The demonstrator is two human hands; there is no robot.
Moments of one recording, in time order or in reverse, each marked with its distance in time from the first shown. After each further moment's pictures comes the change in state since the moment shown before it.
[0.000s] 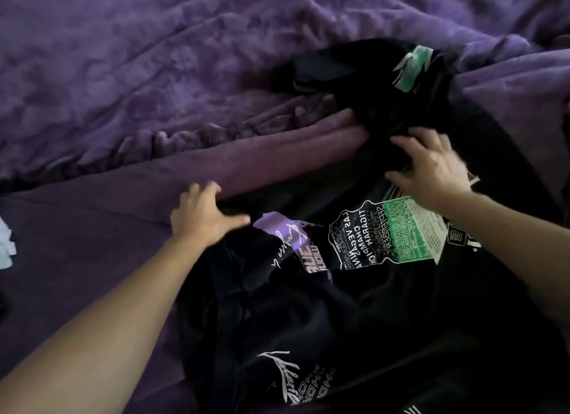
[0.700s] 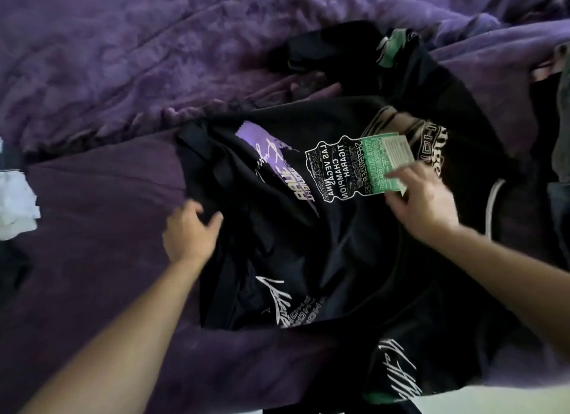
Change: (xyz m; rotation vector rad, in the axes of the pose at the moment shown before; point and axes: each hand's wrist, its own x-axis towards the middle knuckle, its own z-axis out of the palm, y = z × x) left_hand -0.104 -0.037 0.032 -0.257 0.220 -0.164; right_hand -0.131 -0.016 0.000 0.159 0.105 -0.027
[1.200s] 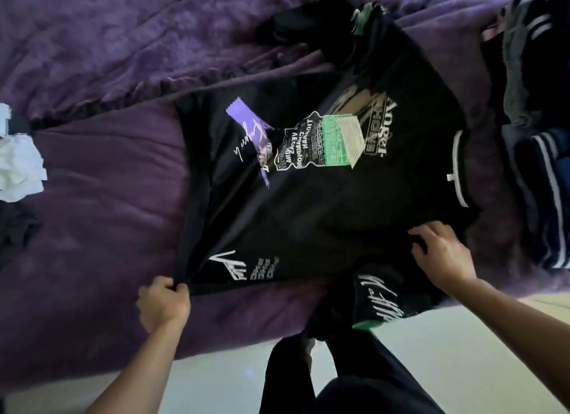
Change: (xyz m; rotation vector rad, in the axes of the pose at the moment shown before) left_hand -0.164 -0.152 0.022 -0.048 -0.041 -0.473; right_hand -0.217 0.055 0.022 -0.169 -0.143 0.262
